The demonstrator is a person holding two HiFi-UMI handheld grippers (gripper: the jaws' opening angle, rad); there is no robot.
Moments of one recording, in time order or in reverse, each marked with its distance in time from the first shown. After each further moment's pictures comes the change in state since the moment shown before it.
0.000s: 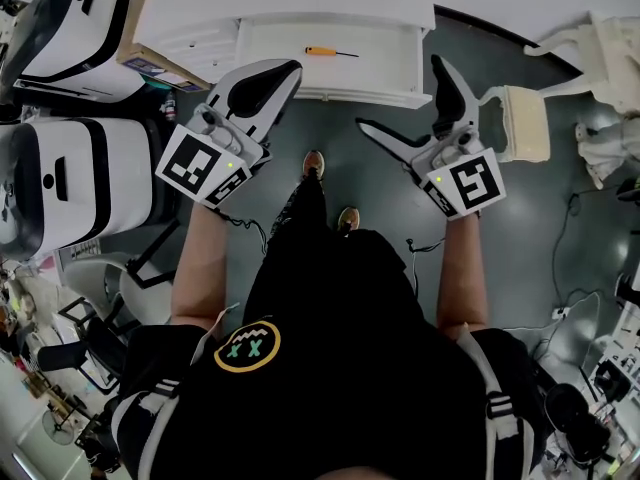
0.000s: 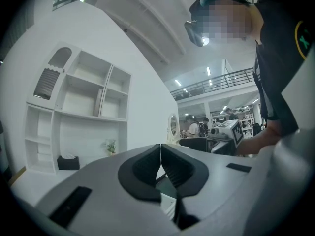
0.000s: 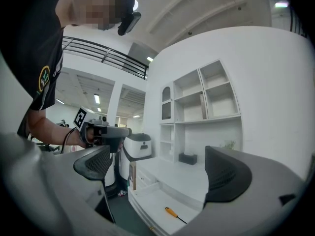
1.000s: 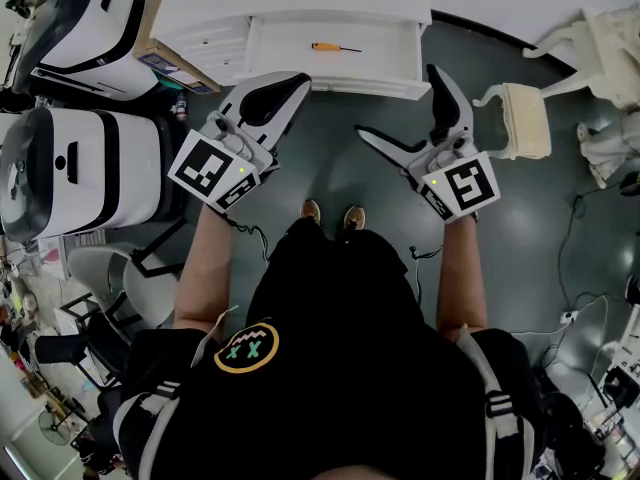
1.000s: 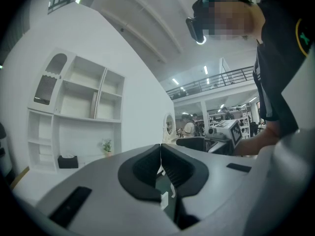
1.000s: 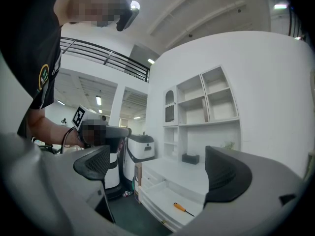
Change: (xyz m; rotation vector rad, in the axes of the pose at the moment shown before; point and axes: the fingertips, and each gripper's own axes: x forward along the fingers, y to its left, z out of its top) left arm -0.044 -0.076 0.020 0.010 0.016 -0.016; right arm -0.055 0.062 0.017 0.002 -0.011 0.001
